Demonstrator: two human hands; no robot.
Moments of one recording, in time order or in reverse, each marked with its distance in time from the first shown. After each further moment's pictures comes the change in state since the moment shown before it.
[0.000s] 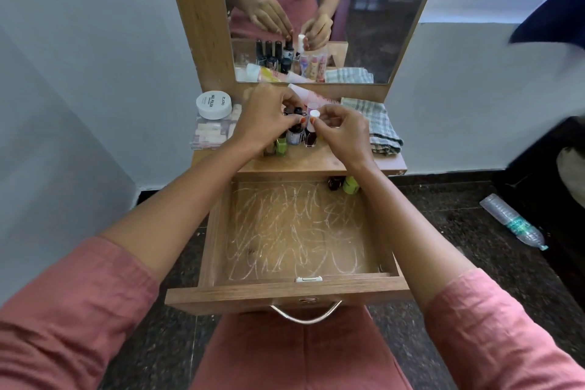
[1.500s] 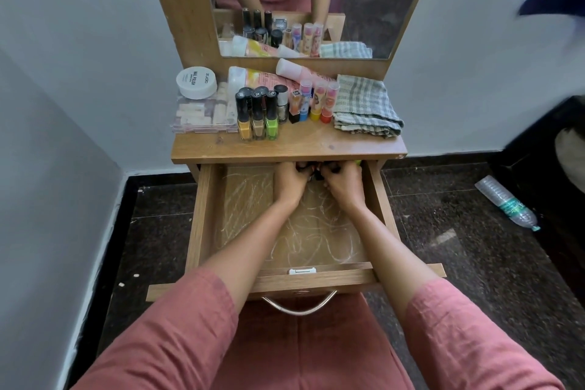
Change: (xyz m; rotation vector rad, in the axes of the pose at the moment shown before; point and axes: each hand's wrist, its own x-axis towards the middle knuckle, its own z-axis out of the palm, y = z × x) left_hand -0.068 -0.028 0.146 -0.494 -0.015 -0.587; right_hand -0.055 0.094 0.014 -0.143 -0.057 0.445
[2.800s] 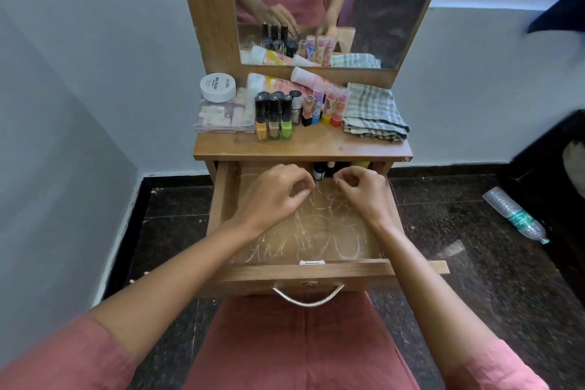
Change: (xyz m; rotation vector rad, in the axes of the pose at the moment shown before) left_hand -0.064 0.026 -0.095 0.504 -0.259 0.626; right_hand -0.051 -0.019 -0.037 -0.106 -0.013 -0.255
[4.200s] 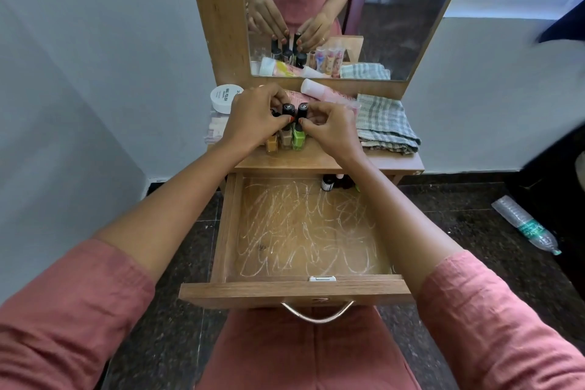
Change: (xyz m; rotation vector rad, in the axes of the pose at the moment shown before) left_hand 0.093 -0.029 -0.076 0.007 0.243 -0.193; right_hand 0.089 -0.088 0.030 0.170 -0.031 -0.236
